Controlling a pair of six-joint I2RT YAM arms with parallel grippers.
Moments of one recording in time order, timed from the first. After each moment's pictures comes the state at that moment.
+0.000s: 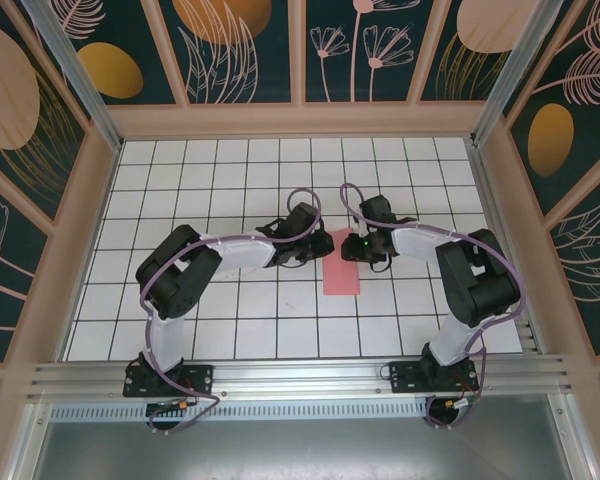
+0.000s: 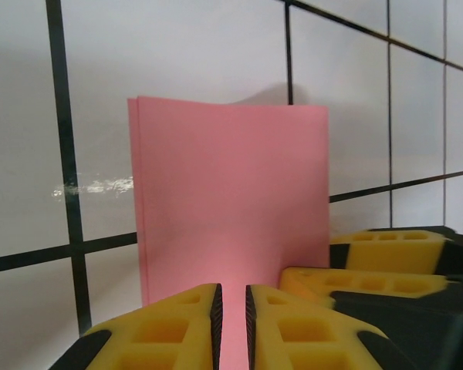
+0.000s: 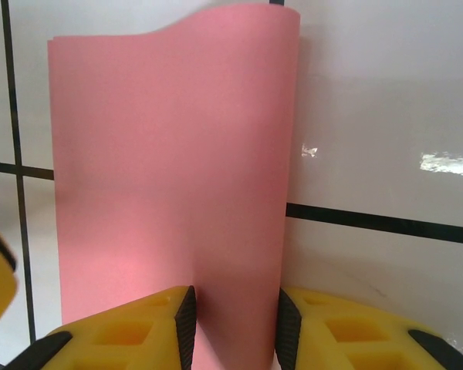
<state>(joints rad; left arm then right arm) -0.80 1.98 1.17 0.01 0.16 -0.96 0.42 1.71 0.88 -0.34 -0.23 0.38</state>
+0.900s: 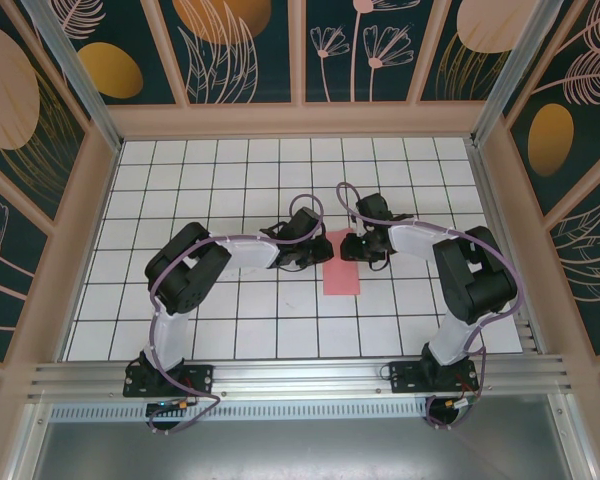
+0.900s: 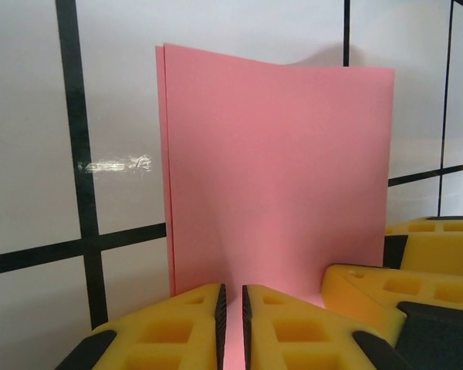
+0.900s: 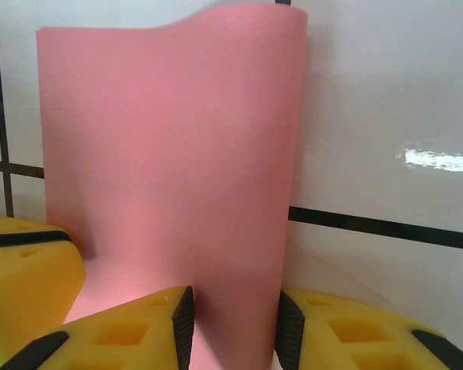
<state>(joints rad) -0.80 2.04 1.17 0.01 0.19 -0.96 0.43 1.73 0.92 -0.39 -0.20 0.36</state>
